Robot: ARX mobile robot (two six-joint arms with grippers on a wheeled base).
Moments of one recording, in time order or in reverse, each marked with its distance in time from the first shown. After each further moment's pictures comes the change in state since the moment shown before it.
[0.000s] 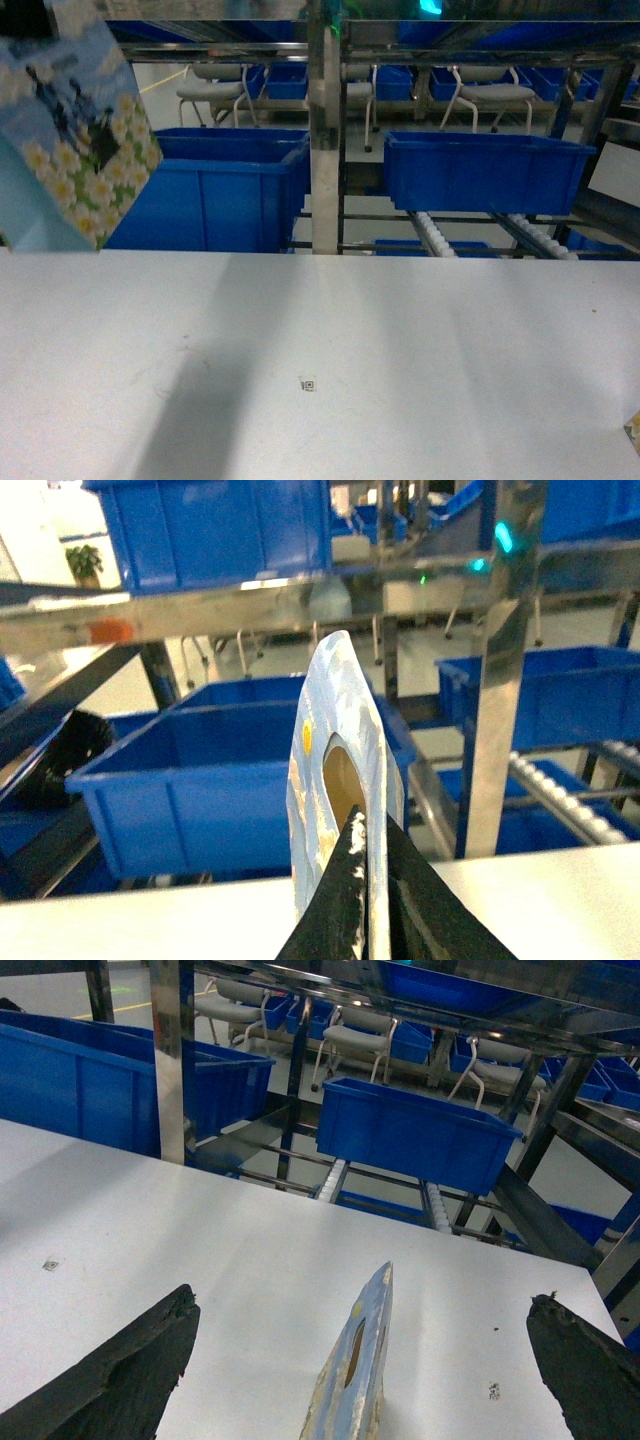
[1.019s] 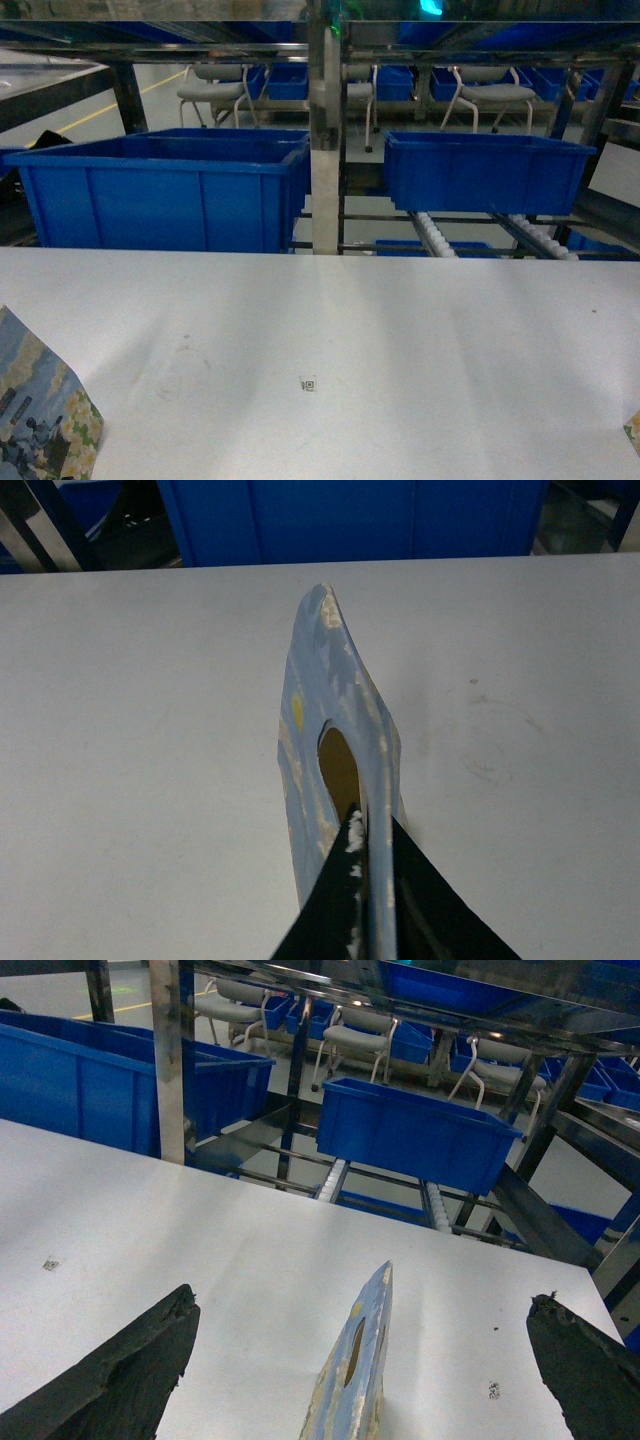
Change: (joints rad) left arm -0.100 0.561 -0.458 0.574 -0.324 -0.185; right arm 0.000 0.000 0.000 0.000 0.000 0.000
